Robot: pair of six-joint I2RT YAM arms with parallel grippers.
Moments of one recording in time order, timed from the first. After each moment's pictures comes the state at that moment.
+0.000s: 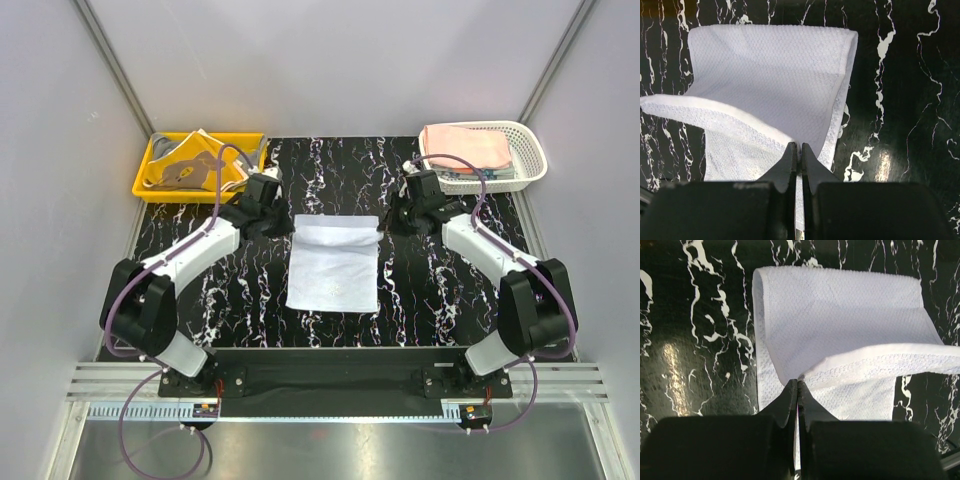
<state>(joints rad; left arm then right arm) -0.46 1.54 1.10 -0.35 0.03 -0.56 0.35 1.55 1.09 -0.33 -0.17 0.47</state>
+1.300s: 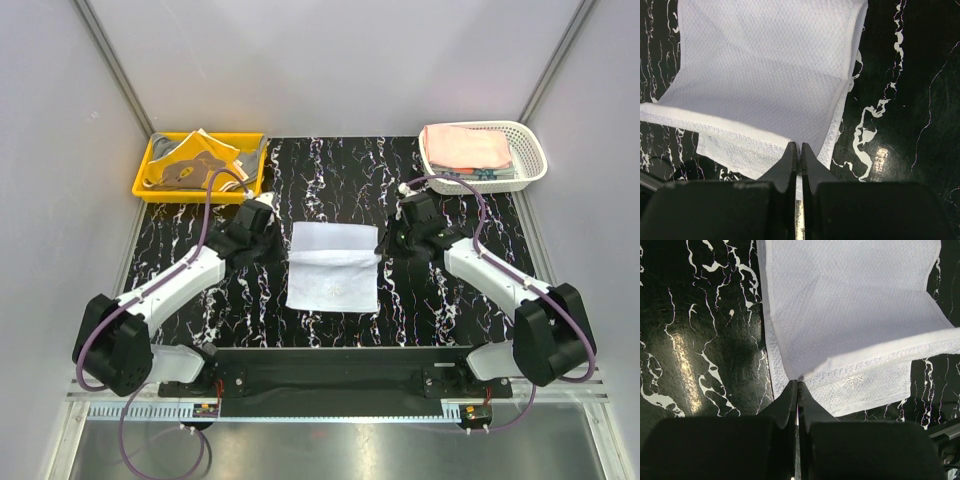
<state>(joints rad) -0.53 1.31 0.89 -0.42 0.02 -0.55 0.46 1.38 0.90 -0.33 -0.12 0.53</state>
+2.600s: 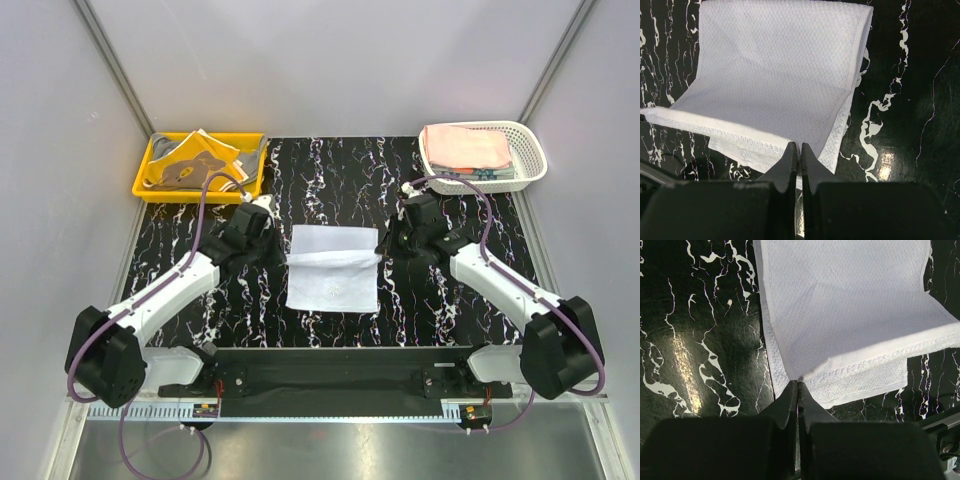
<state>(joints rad) -0.54 1.24 0.87 -0.46 0.03 -0.55 0.47 1.31 0.89 -0.35 -0.11 0.54</state>
